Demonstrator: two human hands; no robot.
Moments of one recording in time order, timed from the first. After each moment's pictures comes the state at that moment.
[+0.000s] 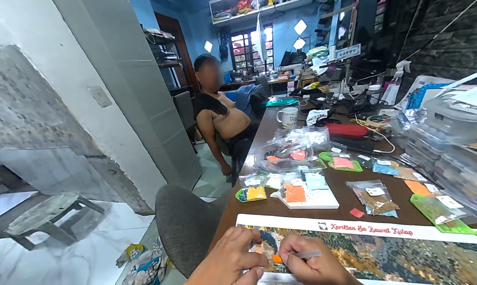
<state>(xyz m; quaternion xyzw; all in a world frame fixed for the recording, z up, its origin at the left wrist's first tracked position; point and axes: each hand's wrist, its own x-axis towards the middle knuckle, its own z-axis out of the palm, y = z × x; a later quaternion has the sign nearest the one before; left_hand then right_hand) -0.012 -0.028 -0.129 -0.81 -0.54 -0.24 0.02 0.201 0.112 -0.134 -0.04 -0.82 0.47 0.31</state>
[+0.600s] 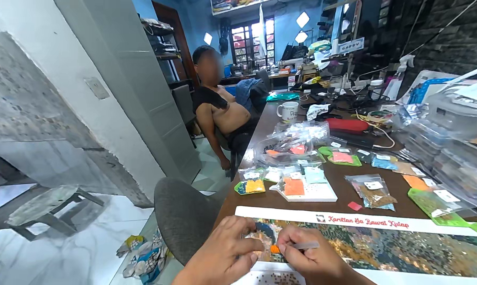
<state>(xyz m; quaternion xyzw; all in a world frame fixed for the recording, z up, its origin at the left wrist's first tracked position) -0.014 -0.030 -0.129 -0.79 -0.55 -0.26 0.04 0.202 0.112 -0.136 -0.04 -0.82 0.47 0.32</state>
